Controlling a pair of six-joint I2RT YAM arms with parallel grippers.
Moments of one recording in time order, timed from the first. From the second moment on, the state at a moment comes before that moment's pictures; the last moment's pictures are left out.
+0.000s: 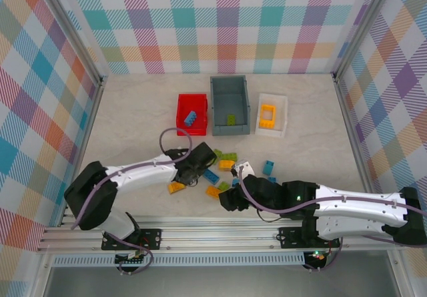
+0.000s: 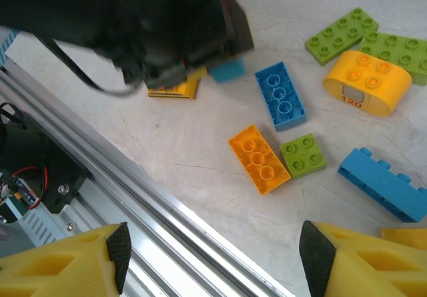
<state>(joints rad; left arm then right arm) -0.86 1.50 0.94 -0.67 -0.29 -1.54 1.36 0.96 0.79 -0.59 0.30 0.74</state>
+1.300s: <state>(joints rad) -0.44 2.01 1.74 -0.82 -0.09 -0.73 0.98 1.16 0.99 -0.39 -0.01 0.64</state>
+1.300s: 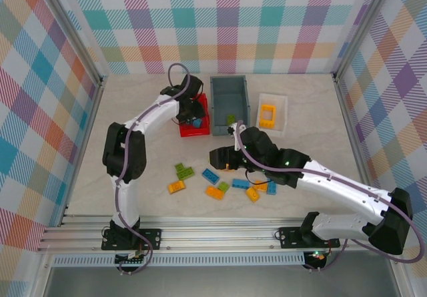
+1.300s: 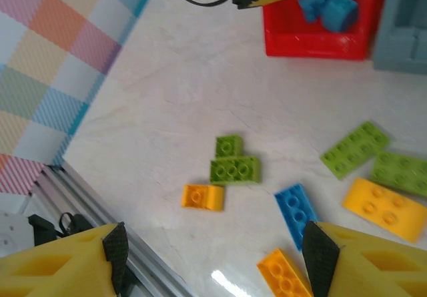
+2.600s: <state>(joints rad) -1.05 0.80 0.85 -0.67 -0.28 -0.92 0.83 1.85 1.26 -0.76 0.04 0.89</state>
